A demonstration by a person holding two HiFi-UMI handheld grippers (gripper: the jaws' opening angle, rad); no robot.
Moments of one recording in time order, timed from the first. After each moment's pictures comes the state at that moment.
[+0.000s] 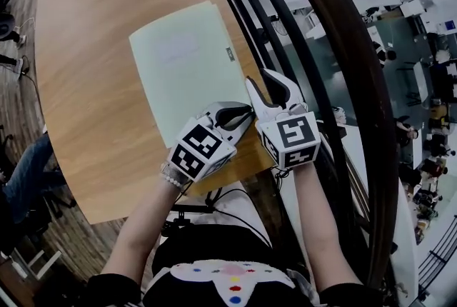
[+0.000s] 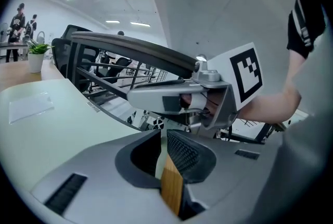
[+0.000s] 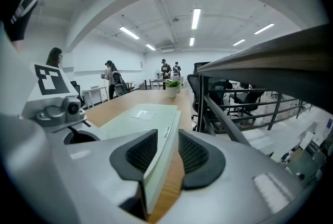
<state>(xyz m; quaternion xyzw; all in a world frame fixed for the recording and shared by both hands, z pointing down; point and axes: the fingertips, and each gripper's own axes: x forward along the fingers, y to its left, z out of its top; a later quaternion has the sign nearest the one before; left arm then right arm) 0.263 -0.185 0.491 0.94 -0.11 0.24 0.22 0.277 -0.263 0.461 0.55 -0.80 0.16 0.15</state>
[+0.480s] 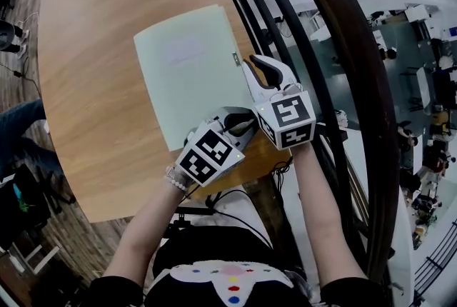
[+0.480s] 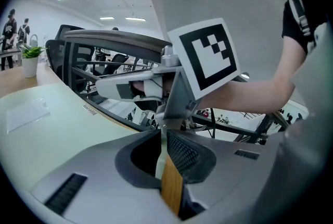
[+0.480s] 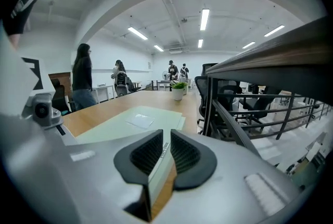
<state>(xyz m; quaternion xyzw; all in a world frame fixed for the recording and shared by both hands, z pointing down) 0.269 -0.182 0.497 0.93 -0.10 0.28 0.20 0.264 -0.315 0.467 0.52 -0.83 0.14 0.16</state>
